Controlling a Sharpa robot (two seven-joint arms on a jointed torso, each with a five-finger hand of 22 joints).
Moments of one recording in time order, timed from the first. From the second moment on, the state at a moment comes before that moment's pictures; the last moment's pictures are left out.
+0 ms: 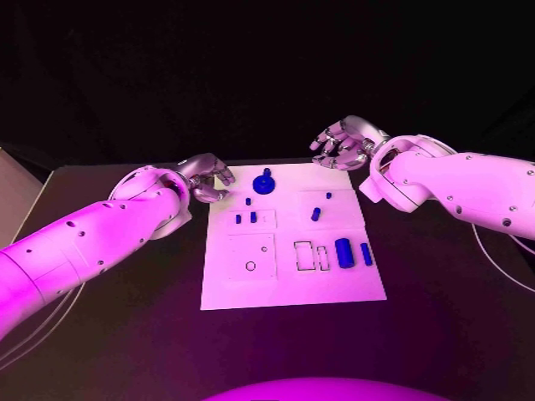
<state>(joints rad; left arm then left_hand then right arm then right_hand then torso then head) 1.11 -0.53 0.18 1.08 -1.41 -0.17 -0.02 1.40 -0.22 0.69 0.00 0.05 0.87 0.17 0.19 0.22 0.97 0.14 0.20 0.09 1.09 0.05 1.24 0.44 0.18 1.00 0.15 0.99 0.77 1.36 -0.81 -0.13 1.37 -0.94 -0.43 -0.03 1.41 -0.26 0.49 0.22 0.29 0.90 0.16 0.24 0.37 1.09 0.07 0.45 0.48 1.47 -0.01 1.45 1.31 0.01 1.47 0.09 1.47 1.31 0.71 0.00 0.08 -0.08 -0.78</state>
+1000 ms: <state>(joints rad) 0.84 -0.86 0.45 1.48 -0.44 -0.11 0.23 1.38 -0.19 0.61 0.02 0.05 0.92 0.19 0.25 0.25 1.04 0.12 0.38 0.15 1.00 0.05 1.02 0.33 0.18 0.90 0.14 0.82 0.66 1.26 -0.83 -0.13 1.35 -1.61 -0.37 -0.13 1.38 -0.29 0.57 0.12 0.23 0.93 0.15 0.20 0.36 1.10 0.09 0.17 0.24 1.47 -0.01 1.37 1.26 0.04 1.47 0.09 1.32 1.31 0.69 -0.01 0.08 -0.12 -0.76</state>
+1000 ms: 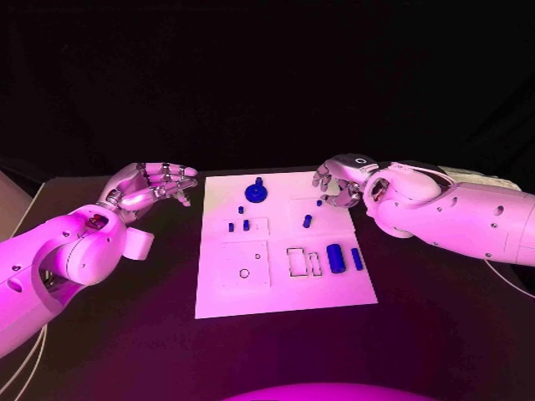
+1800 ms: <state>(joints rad) 0.82 -0.88 0.47 1.52 -0.36 -0.08 0.25 1.38 -0.19 0.60 0.02 0.05 0.92 0.19 0.26 0.25 1.03 0.12 0.39 0.15 1.00 0.05 1.01 0.33 0.18 0.91 0.14 0.81 0.65 1.22 -0.78 -0.14 1.30 -1.69 -0.32 -0.17 1.37 -0.29 0.58 0.11 0.23 0.96 0.15 0.20 0.37 1.11 0.09 0.16 0.22 1.47 -0.01 1.36 1.24 0.04 1.47 0.09 1.31 1.31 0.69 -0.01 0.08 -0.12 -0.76</state>
